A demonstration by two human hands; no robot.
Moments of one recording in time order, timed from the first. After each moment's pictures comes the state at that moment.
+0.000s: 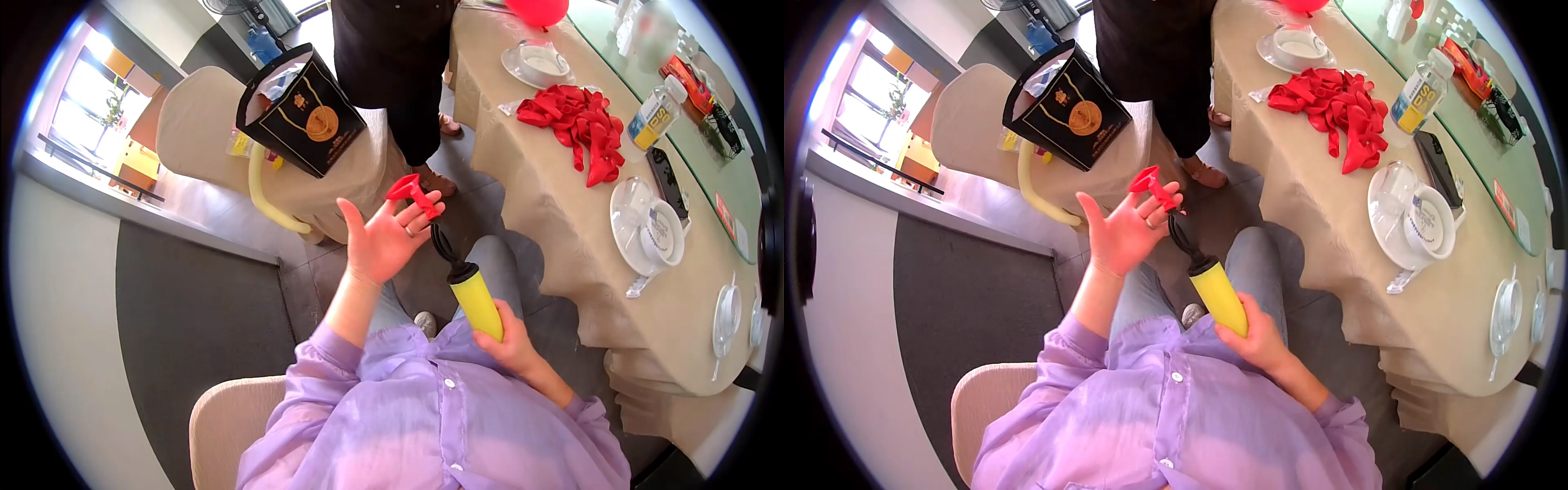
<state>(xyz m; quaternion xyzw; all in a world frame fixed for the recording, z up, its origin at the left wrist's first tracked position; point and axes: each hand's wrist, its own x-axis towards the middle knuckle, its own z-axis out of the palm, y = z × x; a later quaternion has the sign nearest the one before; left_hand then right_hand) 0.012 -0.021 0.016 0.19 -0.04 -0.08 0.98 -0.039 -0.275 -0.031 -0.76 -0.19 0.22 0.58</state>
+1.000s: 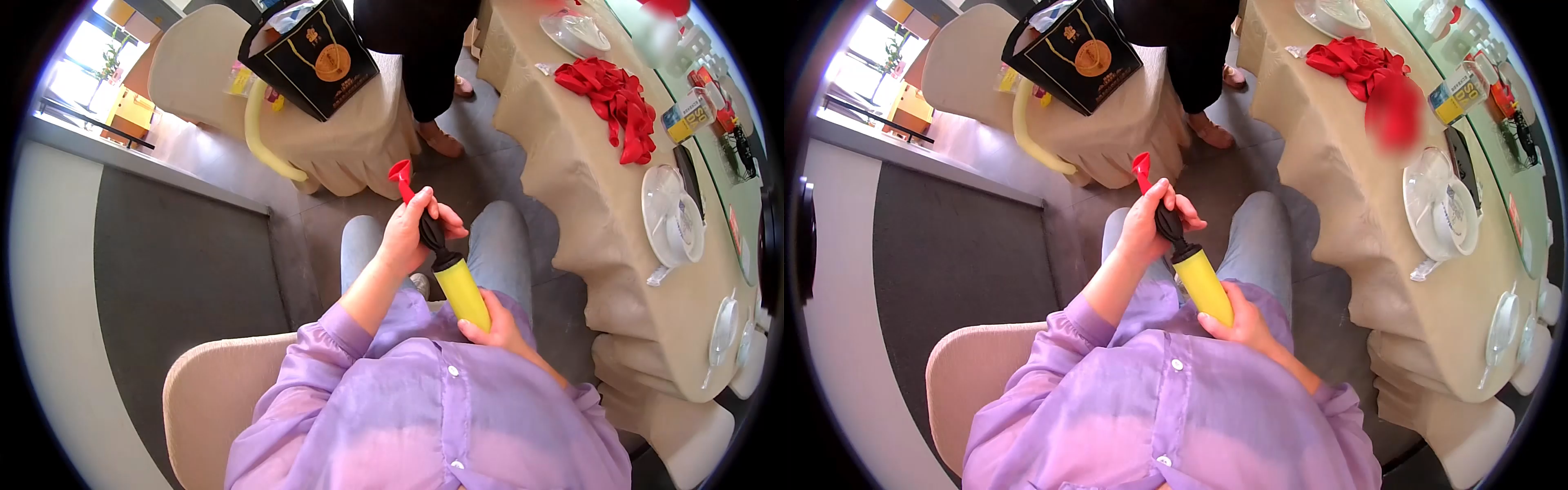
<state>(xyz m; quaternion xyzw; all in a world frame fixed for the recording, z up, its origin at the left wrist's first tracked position) -0.024 -0.041 -0.050 0.33 0.11 -0.03 0.93 -0.073 -0.257 -0.060 -0.73 -0.21 0.31 0.57</state>
